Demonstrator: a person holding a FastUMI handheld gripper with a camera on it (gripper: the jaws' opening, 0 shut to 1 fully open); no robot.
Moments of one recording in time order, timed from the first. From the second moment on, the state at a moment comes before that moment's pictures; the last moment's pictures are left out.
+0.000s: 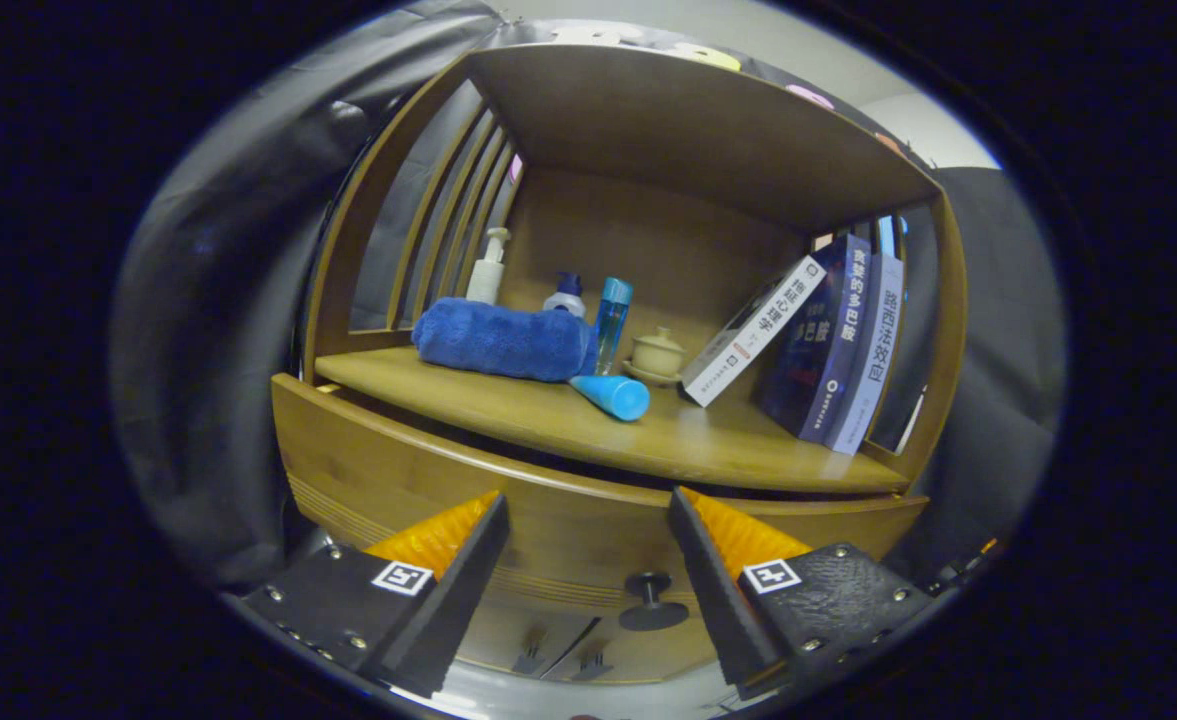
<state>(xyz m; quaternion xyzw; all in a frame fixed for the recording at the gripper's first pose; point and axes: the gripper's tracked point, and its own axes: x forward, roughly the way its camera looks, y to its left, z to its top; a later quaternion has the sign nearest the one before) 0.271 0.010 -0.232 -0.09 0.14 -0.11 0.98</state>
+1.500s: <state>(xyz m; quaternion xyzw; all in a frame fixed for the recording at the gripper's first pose) 0.091 -0.015 0.024 -0.02 0.02 0.03 1.00</state>
